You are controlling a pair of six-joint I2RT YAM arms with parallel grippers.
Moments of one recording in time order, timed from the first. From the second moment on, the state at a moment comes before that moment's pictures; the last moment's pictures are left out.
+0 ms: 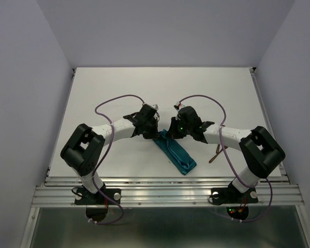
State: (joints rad) left arm -0.68 1.67 0.98 -0.28 0.12 -0.64; right arm 0.67 1.61 0.86 0.03 -0.20 0.59
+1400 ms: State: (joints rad) left arm -0.61 1.64 0.91 -0.17 0.26 -0.66; right arm 0.71 1.81 1.02 0.00 -0.22 0.62
